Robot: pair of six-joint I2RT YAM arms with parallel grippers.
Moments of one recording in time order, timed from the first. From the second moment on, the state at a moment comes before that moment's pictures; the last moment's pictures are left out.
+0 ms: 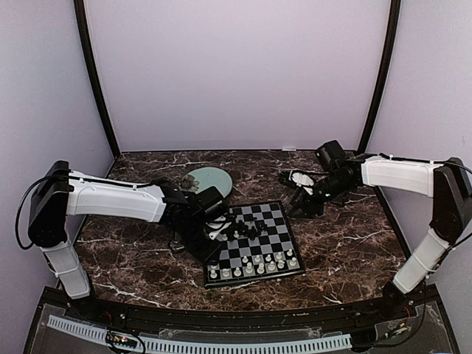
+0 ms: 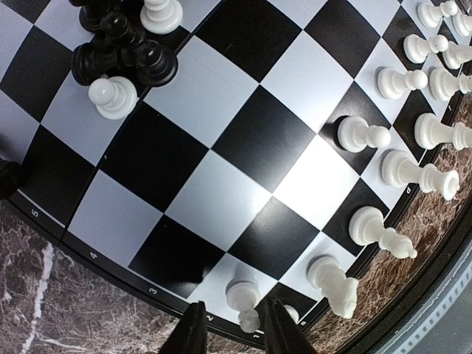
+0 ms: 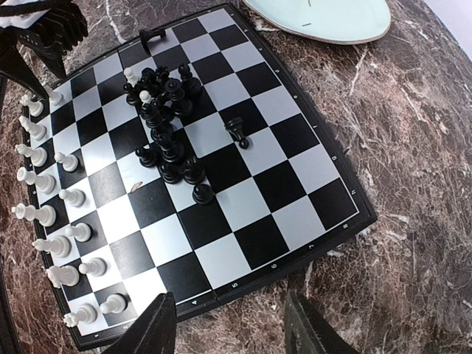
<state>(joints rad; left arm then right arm) -1.00 1.77 1.20 -0.74 0.11 -0.29 0.48 1.61 1.11 -0.56 -0.51 -0.67</state>
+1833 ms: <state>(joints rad) -0.87 1.97 1.49 -0.73 0.07 -0.22 0.49 1.61 1.11 -0.56 -0.48 -0.68</state>
